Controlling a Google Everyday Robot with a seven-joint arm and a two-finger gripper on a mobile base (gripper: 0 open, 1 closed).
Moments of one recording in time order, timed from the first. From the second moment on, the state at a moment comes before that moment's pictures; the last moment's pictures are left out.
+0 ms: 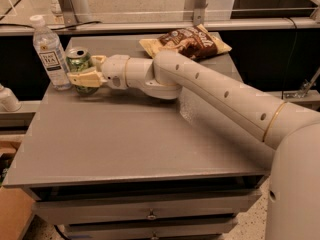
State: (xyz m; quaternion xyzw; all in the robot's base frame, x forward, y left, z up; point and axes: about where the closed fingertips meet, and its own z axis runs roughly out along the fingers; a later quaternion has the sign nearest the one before) arm 0.653 0.215 0.870 -0.46 0.55 0.44 0.54
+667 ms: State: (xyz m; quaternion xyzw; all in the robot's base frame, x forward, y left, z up) arm 0.651 0.216 0.870 -0.45 0.55 0.45 0.54
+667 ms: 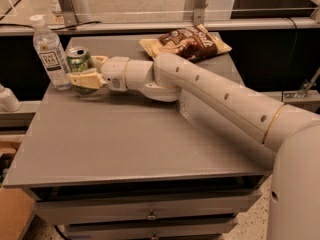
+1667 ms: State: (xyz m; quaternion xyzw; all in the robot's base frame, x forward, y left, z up) arm 0.639 0.186 0.870 -0.45 0.55 0.45 0.54
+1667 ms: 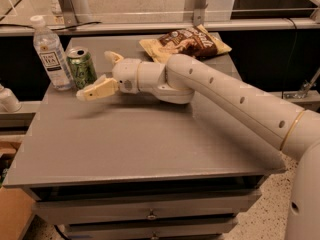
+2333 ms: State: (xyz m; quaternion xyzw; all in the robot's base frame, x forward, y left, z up) arm 0.607 0.110 0.868 -0.48 0.56 0.42 0.52
